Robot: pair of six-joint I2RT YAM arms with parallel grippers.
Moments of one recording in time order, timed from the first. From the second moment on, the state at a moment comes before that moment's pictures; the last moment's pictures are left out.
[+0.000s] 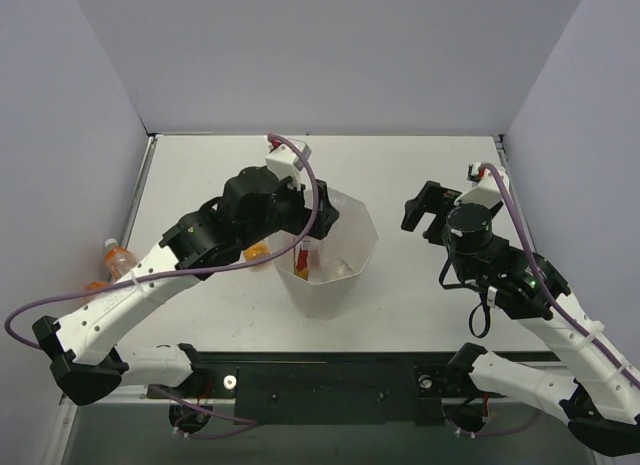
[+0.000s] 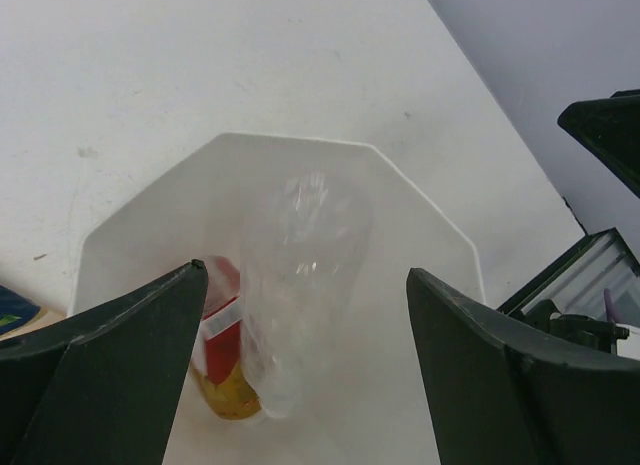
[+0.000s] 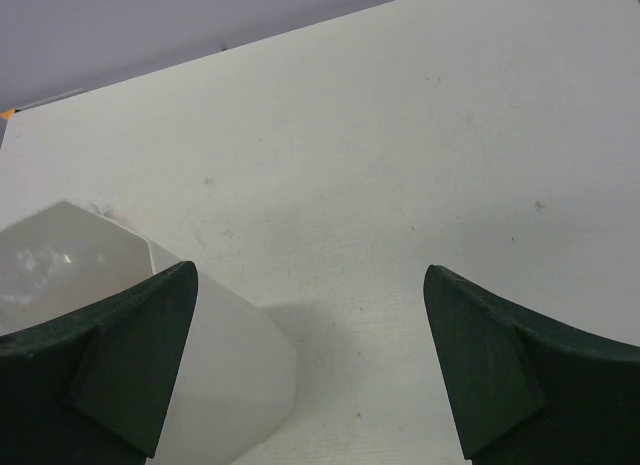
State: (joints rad) left arm -0.91 1.25 1.46 -0.58 -0.18 -0.43; right arm 0.78 0.88 1.21 -0.74 0.71 0.58
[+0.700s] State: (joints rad) left arm -0.10 1.45 1.35 -0.78 -0.09 -0.65; right arm 0.78 0.87 1.18 -0.74 0.70 0.58
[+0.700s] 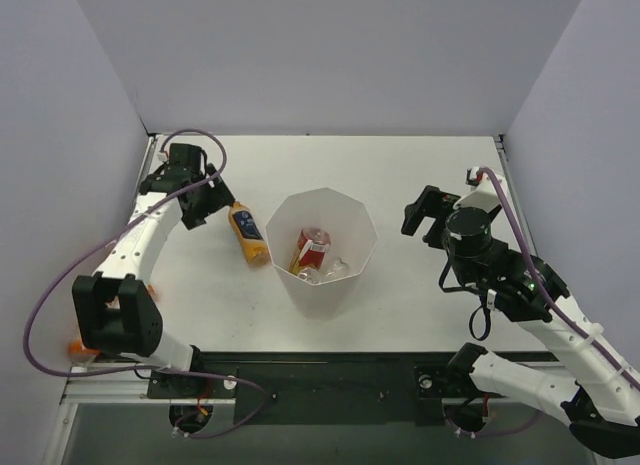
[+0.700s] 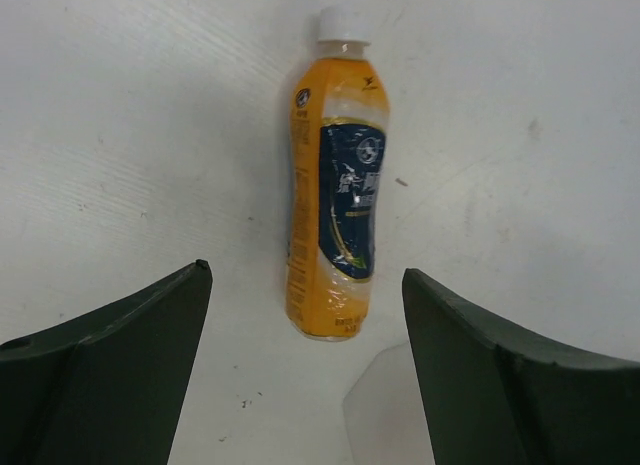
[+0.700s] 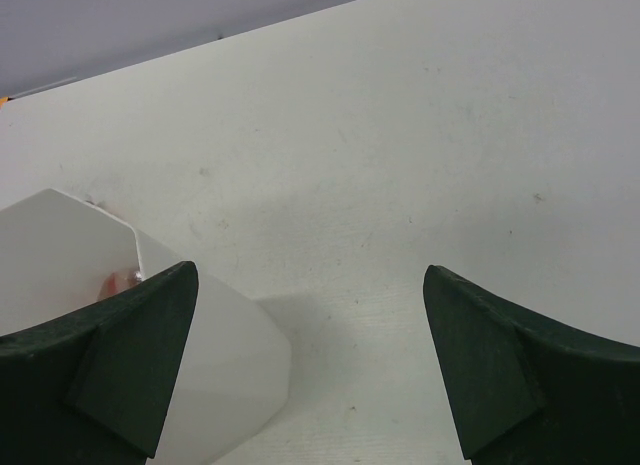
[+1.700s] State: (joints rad) left arm -0.33 1.94 1.42 -0.78 -0.33 -0.76; right arm 0.78 0.84 1.16 -0.77 0.70 0.58
